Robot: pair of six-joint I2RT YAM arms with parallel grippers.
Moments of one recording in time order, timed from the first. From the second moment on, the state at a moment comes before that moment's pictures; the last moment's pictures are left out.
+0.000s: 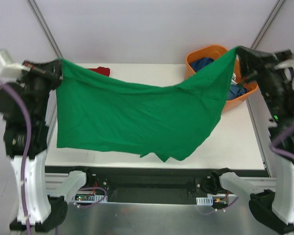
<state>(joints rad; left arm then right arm) -0.03 0.83 1.61 -0.60 -0.09 -0.71 0.31 0.95 1.84 -0.49 -0.08 0.14</state>
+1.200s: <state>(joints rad) 0.09 1.14 0.93 -0.57 0.16 -0.70 0.15 1.03 0.99 -0.48 -0.31 0.26</state>
